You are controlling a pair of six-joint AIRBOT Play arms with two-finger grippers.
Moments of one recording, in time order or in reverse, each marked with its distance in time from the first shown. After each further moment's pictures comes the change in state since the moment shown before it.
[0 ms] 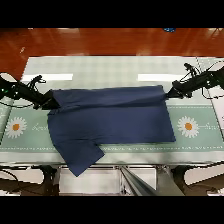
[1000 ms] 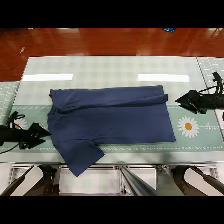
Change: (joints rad) left arm 0.380 0.604 -0.703 0.077 0.087 -0.080; right arm -0.174 0.598 -0.551 0.173 -0.162 -0.021
